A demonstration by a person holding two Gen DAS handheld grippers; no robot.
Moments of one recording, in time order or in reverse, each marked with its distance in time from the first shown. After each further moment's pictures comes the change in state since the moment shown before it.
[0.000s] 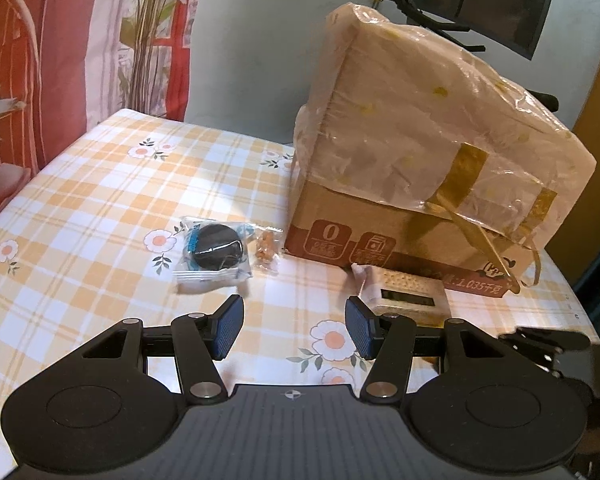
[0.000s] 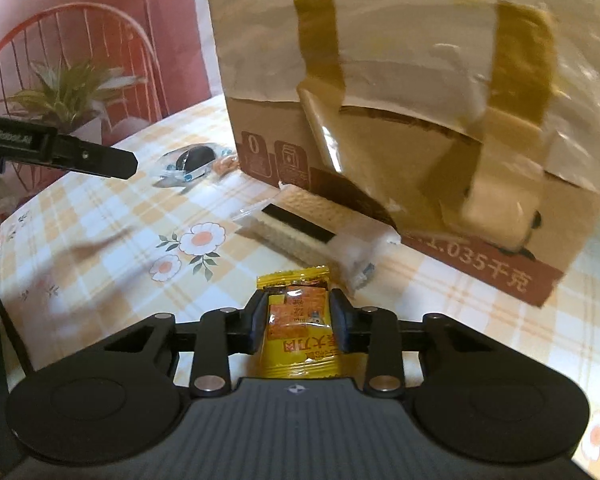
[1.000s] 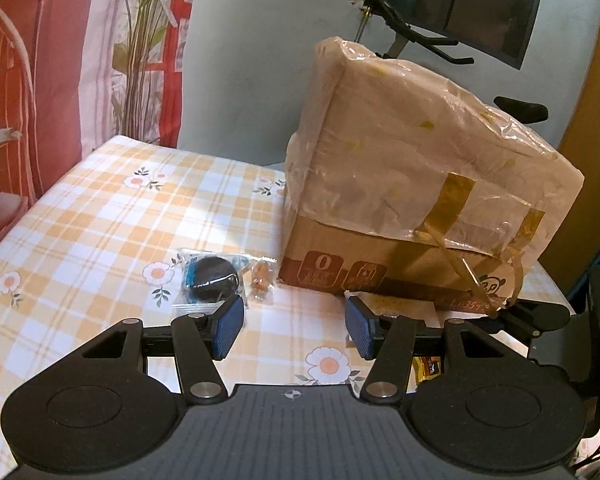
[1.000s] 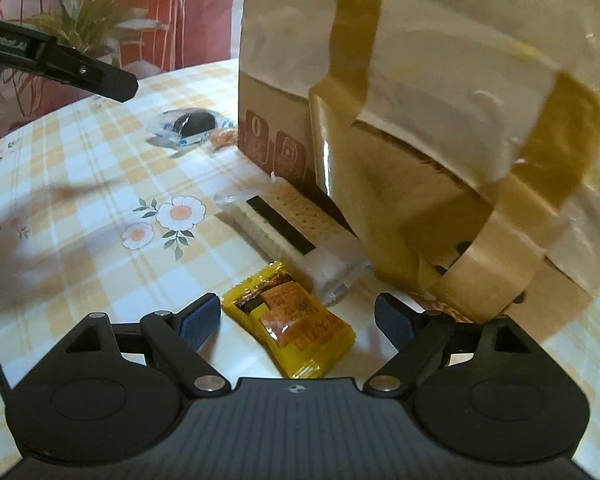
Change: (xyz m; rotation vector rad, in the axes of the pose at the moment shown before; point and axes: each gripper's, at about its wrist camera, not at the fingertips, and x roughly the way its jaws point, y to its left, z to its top) left arm -0.012 -0.004 0.011 0.030 -0.054 -0.014; right arm 0.019 -0.001 0.024 -0.255 0.126 -0.022
